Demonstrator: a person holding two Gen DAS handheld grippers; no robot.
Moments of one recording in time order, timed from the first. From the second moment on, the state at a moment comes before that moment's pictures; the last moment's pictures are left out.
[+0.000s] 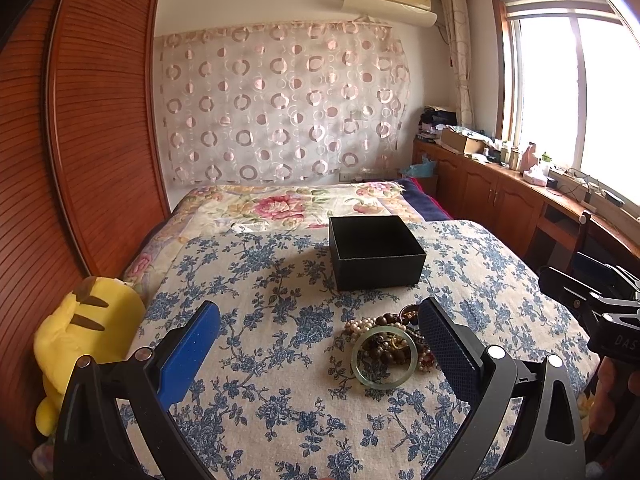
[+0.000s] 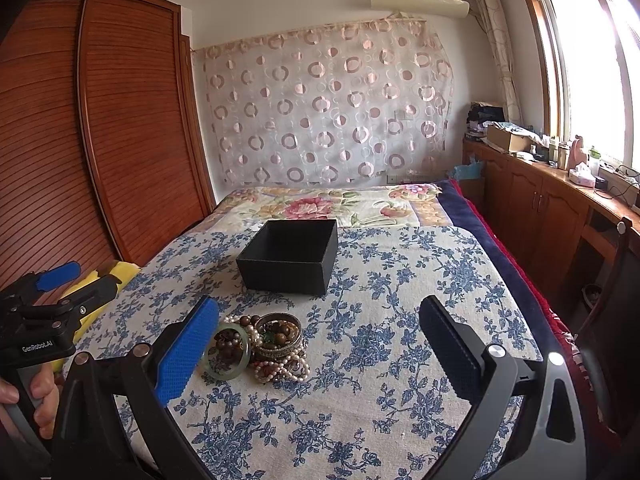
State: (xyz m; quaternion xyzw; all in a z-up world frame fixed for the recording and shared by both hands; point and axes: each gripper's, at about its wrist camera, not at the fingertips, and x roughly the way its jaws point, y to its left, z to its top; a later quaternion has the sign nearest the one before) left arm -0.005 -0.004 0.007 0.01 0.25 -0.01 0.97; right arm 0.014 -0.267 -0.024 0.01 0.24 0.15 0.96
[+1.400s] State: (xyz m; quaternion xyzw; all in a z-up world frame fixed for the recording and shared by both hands) left arm -0.004 -0.011 0.009 0.01 0.24 -0.01 0.97; right arm 0.012 -0.264 -0.017 0.02 0.23 0.15 0.96
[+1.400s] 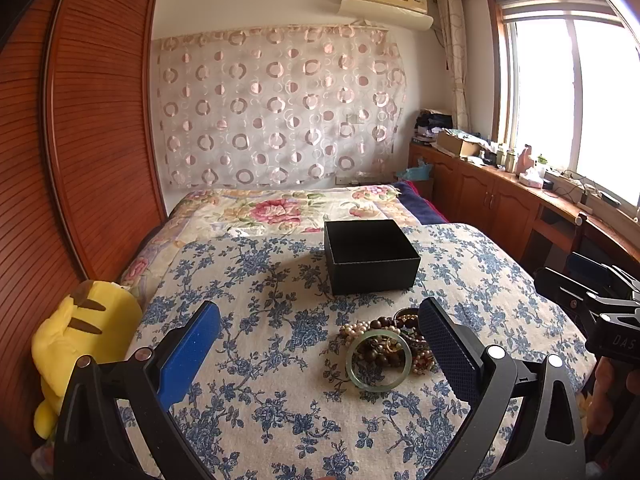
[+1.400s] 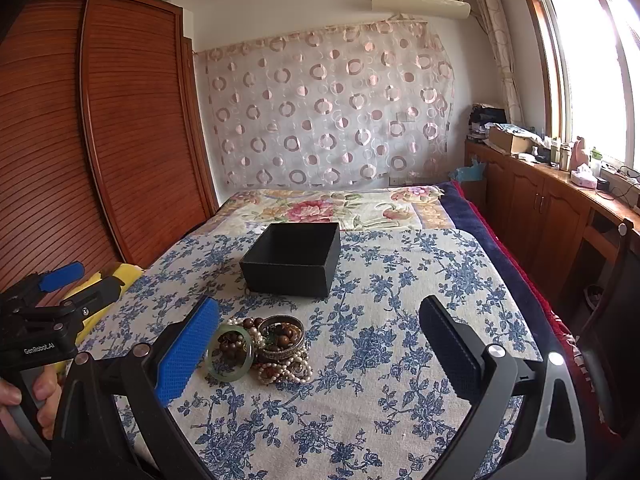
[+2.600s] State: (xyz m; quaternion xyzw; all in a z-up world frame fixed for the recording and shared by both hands) left arm 0.081 -0.019 -0.070 0.06 0.36 -0.11 0.92; right arm 0.072 -0.255 -0.069 -0.05 0.29 0.20 0.93
